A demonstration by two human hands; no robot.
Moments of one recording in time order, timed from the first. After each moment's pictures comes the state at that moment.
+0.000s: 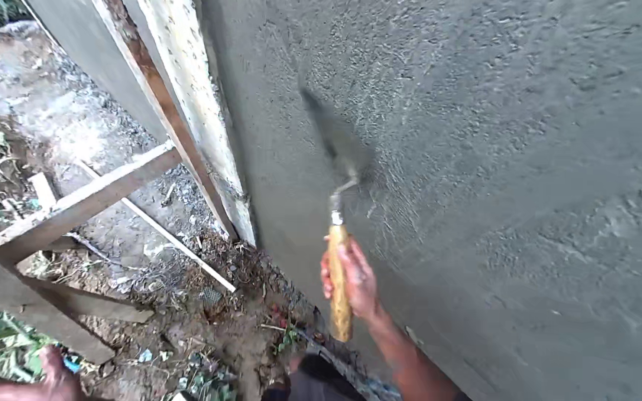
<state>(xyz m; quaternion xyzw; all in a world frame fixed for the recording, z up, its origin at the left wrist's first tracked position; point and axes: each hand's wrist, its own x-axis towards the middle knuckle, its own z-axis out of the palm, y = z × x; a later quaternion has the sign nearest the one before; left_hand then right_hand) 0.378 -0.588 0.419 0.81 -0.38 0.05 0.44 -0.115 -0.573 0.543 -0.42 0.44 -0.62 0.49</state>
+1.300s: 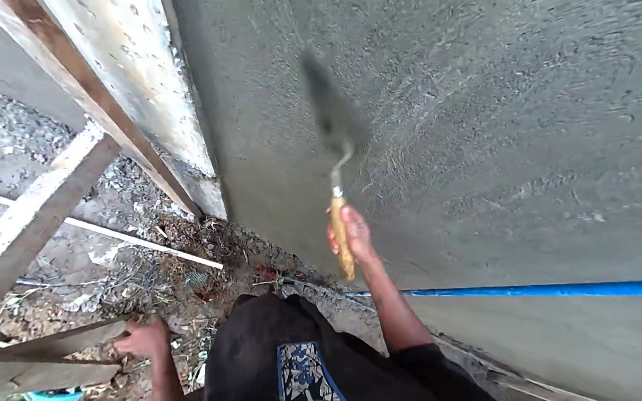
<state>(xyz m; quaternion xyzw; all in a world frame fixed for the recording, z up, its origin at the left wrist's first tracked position) 0.372 -0.736 0.362 0.85 -0.43 -0.25 0.20 -0.083 -0.623 0.557 -0.31 0.60 -0.59 0.43</state>
